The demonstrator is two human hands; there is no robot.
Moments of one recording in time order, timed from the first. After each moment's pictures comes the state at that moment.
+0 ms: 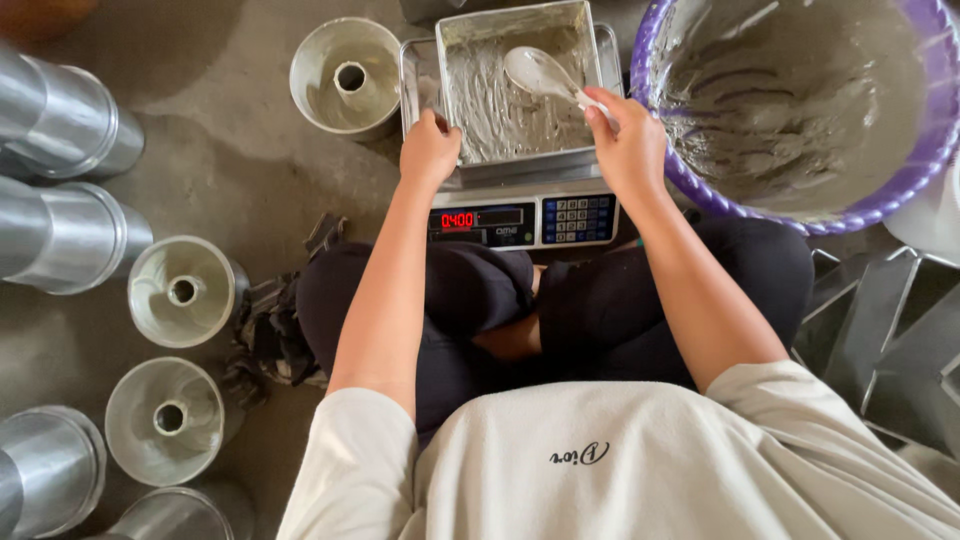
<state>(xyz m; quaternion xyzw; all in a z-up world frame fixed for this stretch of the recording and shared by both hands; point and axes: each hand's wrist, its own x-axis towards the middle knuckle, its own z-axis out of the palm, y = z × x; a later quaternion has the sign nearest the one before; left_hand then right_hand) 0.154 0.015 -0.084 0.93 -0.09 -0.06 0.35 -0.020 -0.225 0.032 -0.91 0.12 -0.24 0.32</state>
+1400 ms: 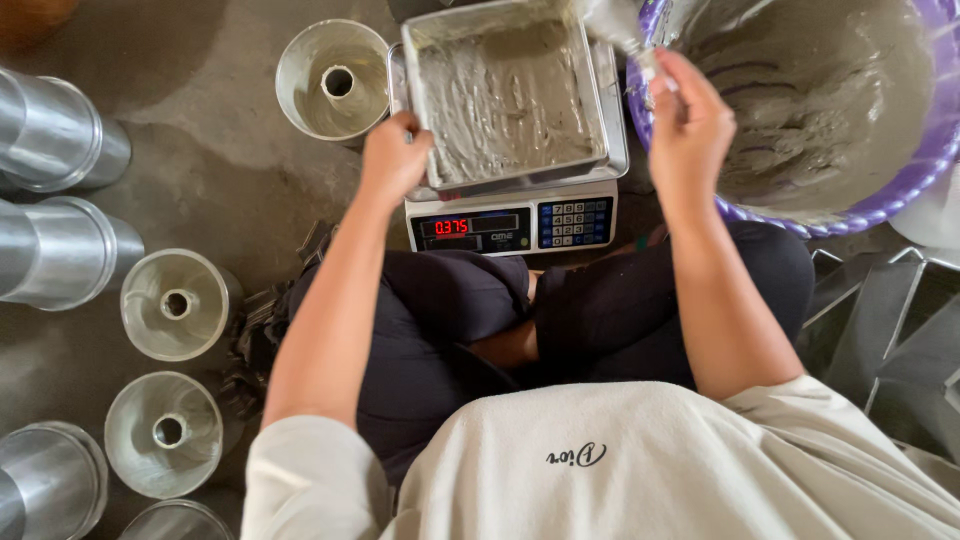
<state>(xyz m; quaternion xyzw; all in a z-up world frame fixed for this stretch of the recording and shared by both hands) 0.145 0.052 -0.017 0.88 -0.20 -0.02 0.42 -0.031 -0.269 0.049 -0.83 0.11 -0.36 0.41</state>
